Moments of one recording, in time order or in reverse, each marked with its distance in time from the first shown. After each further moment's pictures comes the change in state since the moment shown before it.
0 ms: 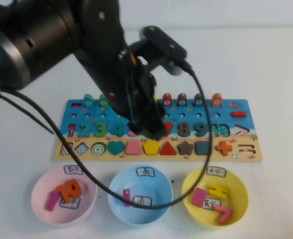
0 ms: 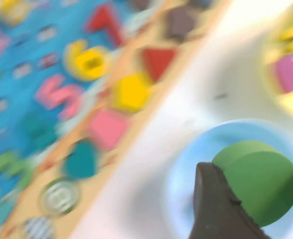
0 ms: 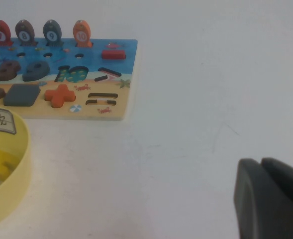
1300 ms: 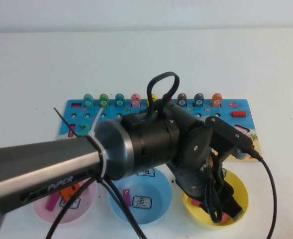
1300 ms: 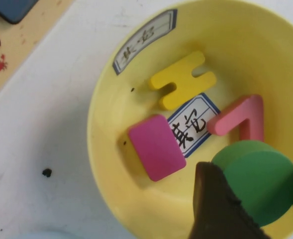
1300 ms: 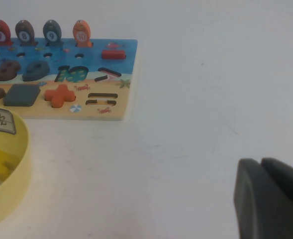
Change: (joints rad) right arm 0.000 0.000 0.000 0.000 0.000 0.000; left arm -0.312 0.146 0.266 -0.014 -0.447 -0.386
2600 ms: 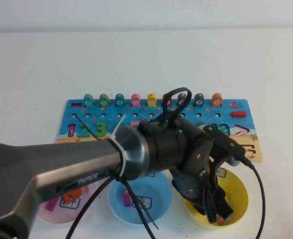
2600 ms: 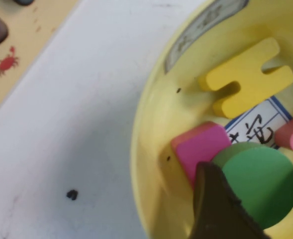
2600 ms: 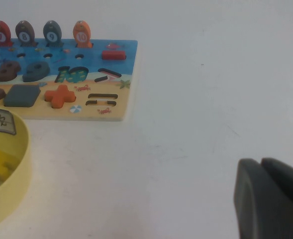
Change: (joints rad) right arm 0.000 -0.002 0.000 0.000 0.000 0.000; left arm 0.015 0.104 -0.002 0.060 -0.043 0.000
